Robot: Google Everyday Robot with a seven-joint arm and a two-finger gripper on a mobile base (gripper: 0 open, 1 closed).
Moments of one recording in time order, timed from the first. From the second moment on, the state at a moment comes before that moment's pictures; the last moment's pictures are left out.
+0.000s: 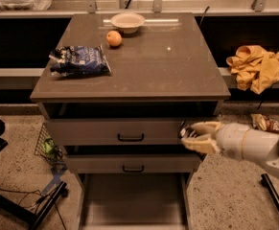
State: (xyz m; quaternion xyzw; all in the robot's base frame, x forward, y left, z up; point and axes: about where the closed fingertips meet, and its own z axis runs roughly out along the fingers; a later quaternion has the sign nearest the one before) arm 0.516 -0.175 0.718 -0.39 0.74 0.21 0.51
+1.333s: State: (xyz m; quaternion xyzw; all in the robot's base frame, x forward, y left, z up) arm 0.540 -0.154 0.890 -0.41 0.71 0.10 0.56
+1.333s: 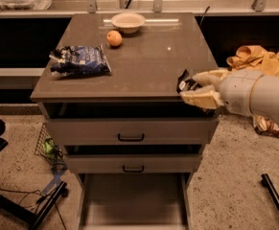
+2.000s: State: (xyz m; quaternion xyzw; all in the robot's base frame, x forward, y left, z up) arm 0.661 -0.163 0.928 -0.43 0.71 0.07 0.56
